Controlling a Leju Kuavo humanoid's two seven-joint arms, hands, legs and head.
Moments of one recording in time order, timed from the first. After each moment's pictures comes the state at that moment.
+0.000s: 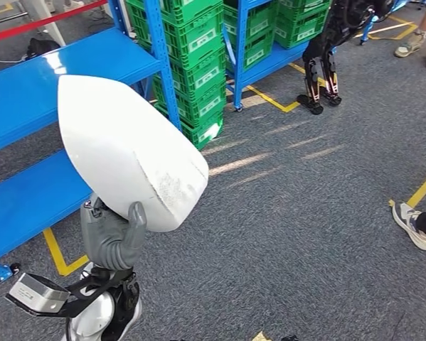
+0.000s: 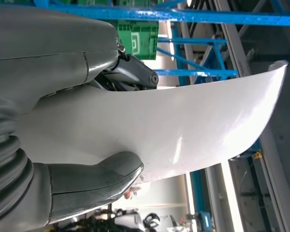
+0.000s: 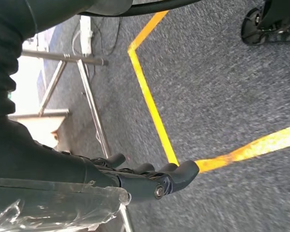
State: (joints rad) left arm -0.02 -0.12 -0.59 -1.82 -0.01 0.21 -0.70; right arm -0.09 0.16 -0.91 -0.21 1.26 -0.22 0.14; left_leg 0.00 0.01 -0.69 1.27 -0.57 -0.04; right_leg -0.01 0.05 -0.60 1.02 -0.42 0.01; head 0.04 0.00
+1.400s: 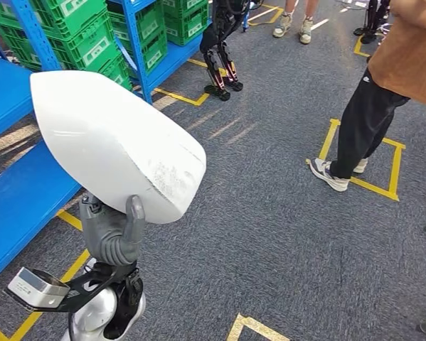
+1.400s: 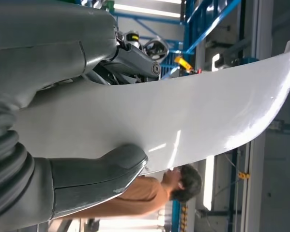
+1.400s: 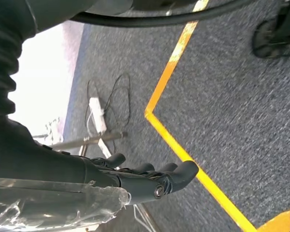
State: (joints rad) left arm -0.04 -0.14 -0.60 -1.82 0.01 0.20 -0.70; right arm -0.08 0.16 -0.94 -0.21 1.25 -0.22 0.15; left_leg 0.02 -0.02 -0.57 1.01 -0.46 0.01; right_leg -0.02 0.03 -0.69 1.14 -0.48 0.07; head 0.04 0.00
